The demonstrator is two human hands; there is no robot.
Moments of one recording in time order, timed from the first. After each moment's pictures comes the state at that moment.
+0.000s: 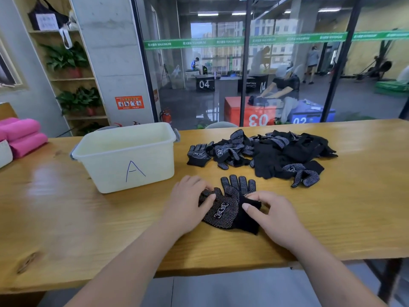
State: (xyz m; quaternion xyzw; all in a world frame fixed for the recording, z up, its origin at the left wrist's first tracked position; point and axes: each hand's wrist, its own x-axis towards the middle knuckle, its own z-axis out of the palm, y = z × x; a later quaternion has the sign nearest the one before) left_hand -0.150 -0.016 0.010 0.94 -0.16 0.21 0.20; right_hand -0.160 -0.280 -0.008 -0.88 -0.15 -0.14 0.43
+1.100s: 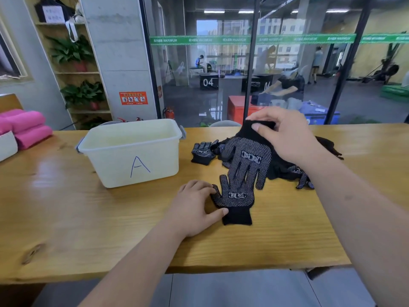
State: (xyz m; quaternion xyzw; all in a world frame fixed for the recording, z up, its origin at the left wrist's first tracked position) left_hand -0.149 -0.010 -0.008 0.96 -0.17 0.18 0.15; right_hand -0.104 -0.267 0.161 -0.84 -0.25 -0.24 0.42
